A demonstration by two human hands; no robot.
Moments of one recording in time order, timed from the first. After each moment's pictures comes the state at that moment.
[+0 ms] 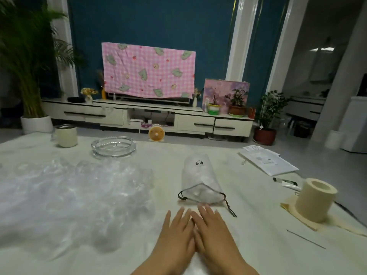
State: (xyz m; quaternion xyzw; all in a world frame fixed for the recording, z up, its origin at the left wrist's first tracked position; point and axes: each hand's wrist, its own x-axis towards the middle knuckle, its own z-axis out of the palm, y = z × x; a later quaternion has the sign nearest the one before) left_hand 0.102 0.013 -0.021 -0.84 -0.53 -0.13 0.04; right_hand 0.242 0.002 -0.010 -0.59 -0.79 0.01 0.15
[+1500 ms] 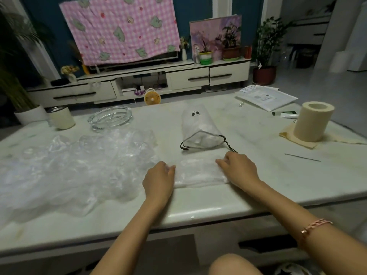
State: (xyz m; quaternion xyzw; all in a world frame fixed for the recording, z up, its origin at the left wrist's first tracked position) left_hand 0.071 0.015 -0.008 -0.65 -0.69 -0.31 -0.11; right_hand 0.277 0.003 -0.001 -0.74 -0.61 0.09 0.26
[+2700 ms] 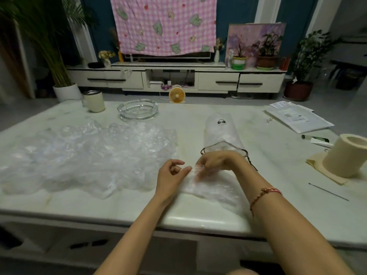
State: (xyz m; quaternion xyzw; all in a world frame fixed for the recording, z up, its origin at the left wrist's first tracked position) left_hand 0.055 0.021 -0.014 -0.51 -0.53 -0.56 -0.37; right_hand 0.208 0.084 0.050 -0.49 -0.77 0.41 -0.04
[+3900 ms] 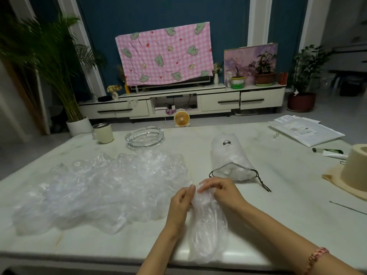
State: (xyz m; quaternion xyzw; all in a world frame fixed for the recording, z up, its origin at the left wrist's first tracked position) left_hand 0.055 0.013 -0.008 -0.53 -0.46 -0.55 -0.45; right_hand 0.197 0.041 0.010 -0.40 -0.63 0.46 0.48
